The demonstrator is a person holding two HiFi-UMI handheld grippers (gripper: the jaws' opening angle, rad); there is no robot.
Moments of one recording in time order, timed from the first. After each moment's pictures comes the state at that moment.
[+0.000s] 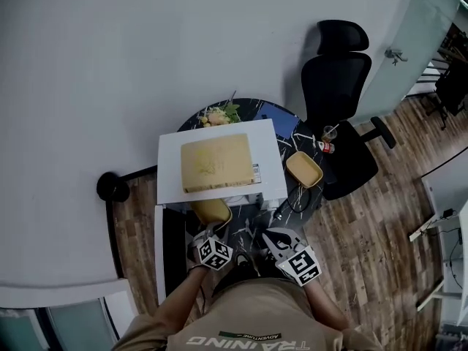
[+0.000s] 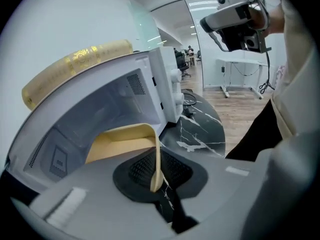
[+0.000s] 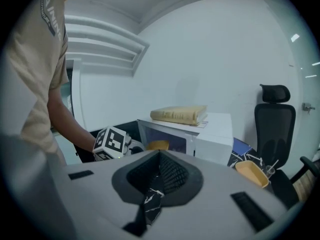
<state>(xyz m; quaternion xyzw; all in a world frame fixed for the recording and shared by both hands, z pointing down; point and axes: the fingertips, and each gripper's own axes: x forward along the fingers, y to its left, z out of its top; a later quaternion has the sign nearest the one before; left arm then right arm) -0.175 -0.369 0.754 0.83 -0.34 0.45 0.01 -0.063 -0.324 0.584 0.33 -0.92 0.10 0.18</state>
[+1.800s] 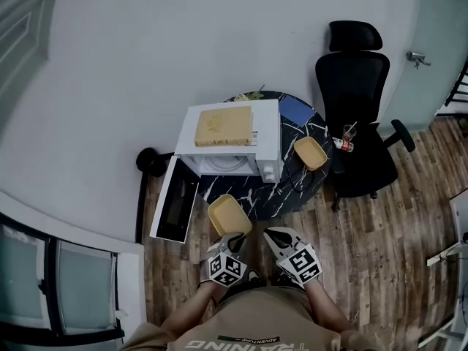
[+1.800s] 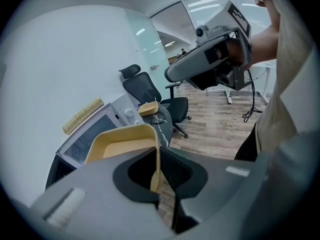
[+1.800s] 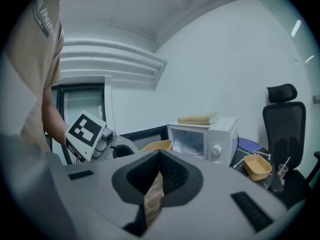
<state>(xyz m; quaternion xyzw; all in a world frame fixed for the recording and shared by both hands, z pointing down) -0.054 -0.159 0.675 0.80 -0.41 0.44 -0.01 0.013 -0.174 0.572 0.23 -0.97 0.08 0.11</state>
